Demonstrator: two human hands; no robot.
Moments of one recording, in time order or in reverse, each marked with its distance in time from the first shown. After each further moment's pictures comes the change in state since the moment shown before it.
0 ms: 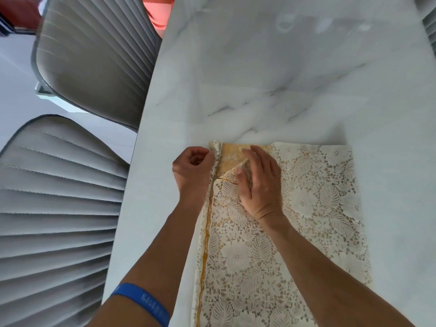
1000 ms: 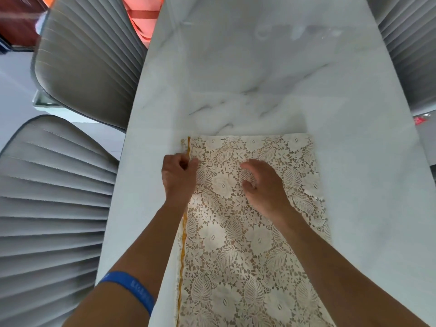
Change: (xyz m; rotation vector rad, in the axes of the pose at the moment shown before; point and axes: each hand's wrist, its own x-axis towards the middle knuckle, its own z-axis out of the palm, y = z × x) left_hand -0.029 -0.005 -0.008 0.511 -0.011 0.121; right_hand -0.029 0.030 -0.072 0.074 -0.453 0.219
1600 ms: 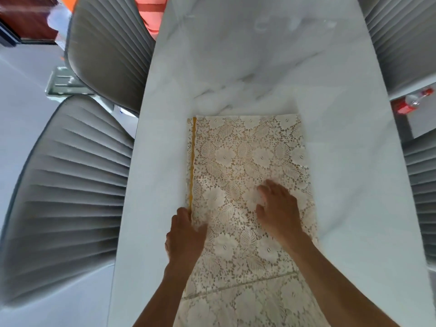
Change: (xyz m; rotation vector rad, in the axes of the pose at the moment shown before) left_hand -0.202 -0.046 -0.080 0.474 -0.258 -0.167; right_hand -0.137 0.019 0.007 -0.335 -0.080 0.132
